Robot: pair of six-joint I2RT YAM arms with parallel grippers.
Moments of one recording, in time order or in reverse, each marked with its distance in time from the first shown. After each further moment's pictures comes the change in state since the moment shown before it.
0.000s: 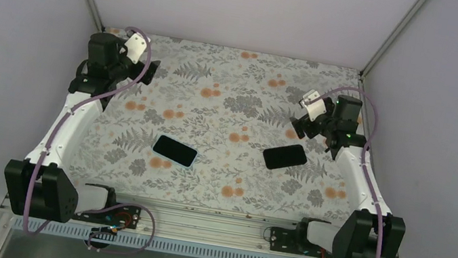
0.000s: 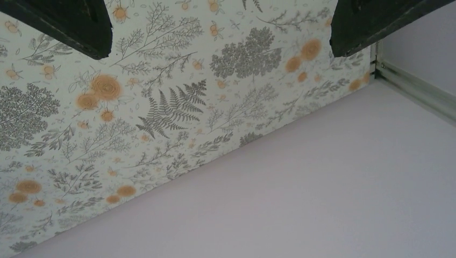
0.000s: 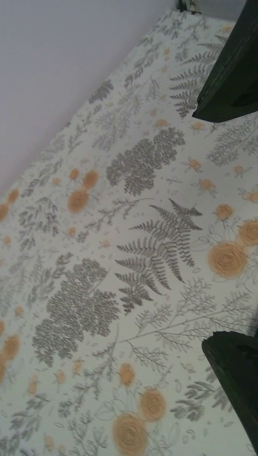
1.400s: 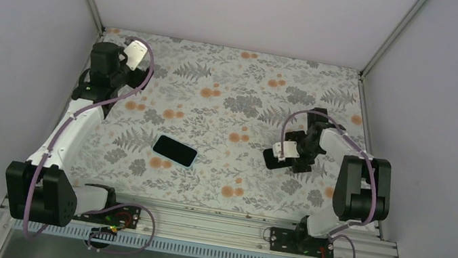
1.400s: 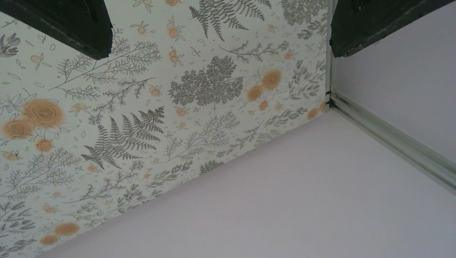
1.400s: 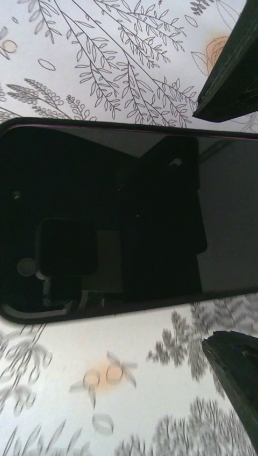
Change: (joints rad) left arm 0.000 -0.036 -0.113 0.063 -0.172 0.068; right arm 0.070 0.344 -0.010 -0.418 0.140 -1.118
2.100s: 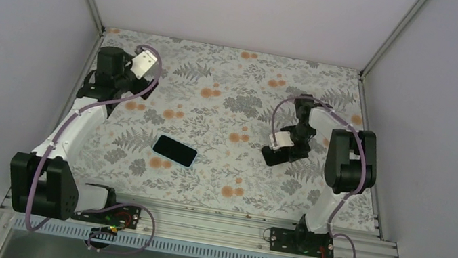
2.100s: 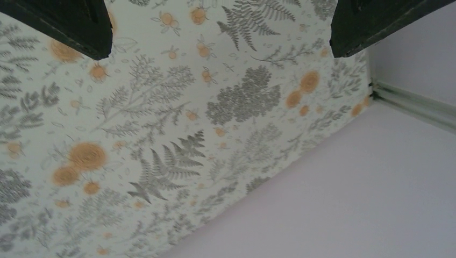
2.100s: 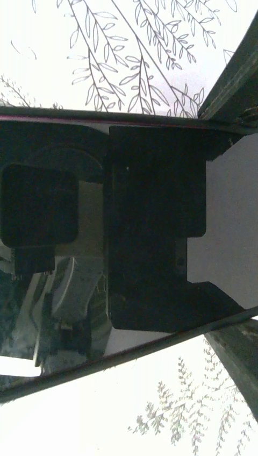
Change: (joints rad) left arm -0.005 0.039 -0.028 -0.026 0.097 0.101; right arm 0.074 0.278 0.261 -0.133 0.156 0.021
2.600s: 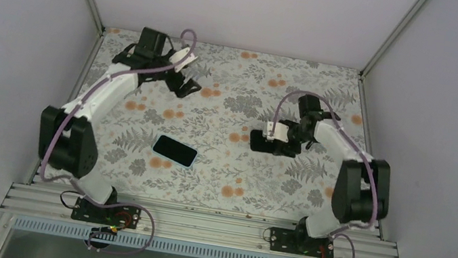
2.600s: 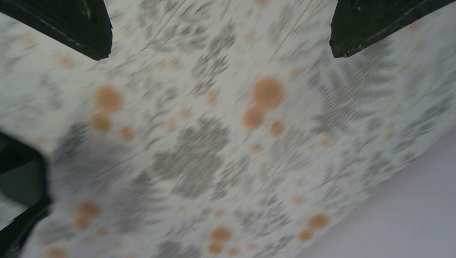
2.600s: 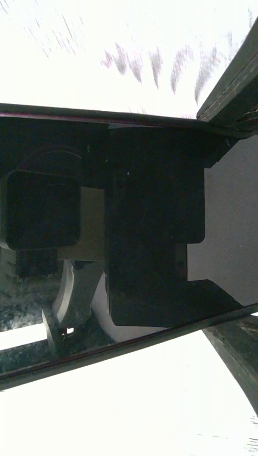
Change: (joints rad) left arm -0.202 0.314 0.362 -0.322 0.319 -0.021; right arm 0.035 -0.228 -0.105 0.067 -0.275 0.328
